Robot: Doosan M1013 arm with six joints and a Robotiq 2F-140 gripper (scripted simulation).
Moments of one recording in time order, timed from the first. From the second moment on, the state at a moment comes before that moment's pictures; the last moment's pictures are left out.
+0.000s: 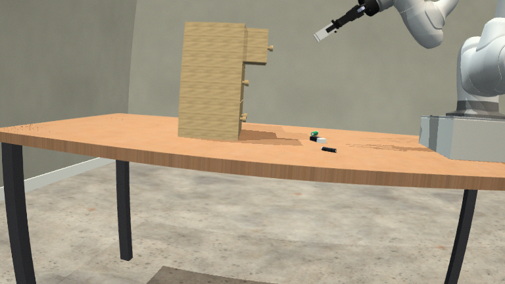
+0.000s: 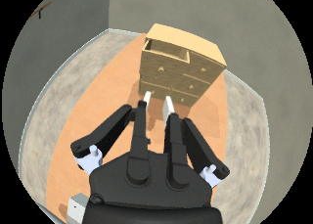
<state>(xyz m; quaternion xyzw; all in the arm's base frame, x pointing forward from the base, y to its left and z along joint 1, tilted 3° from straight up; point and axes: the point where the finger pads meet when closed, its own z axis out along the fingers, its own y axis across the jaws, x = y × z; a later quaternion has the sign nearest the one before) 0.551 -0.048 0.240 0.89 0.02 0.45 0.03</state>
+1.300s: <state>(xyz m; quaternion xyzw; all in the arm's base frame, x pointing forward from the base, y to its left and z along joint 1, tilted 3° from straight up) 0.490 -0.045 0.300 1.00 0.00 0.02 0.03</state>
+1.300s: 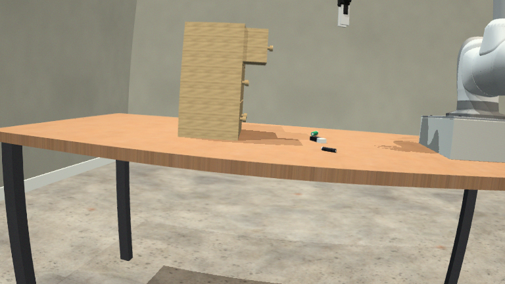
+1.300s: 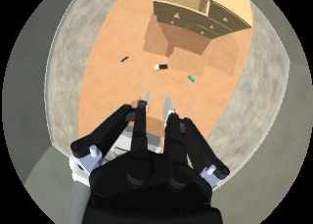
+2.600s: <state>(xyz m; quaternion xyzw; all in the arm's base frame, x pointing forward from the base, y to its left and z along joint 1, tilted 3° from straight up) 0.489 -0.045 0.298 1.00 0.01 0.01 0.03</state>
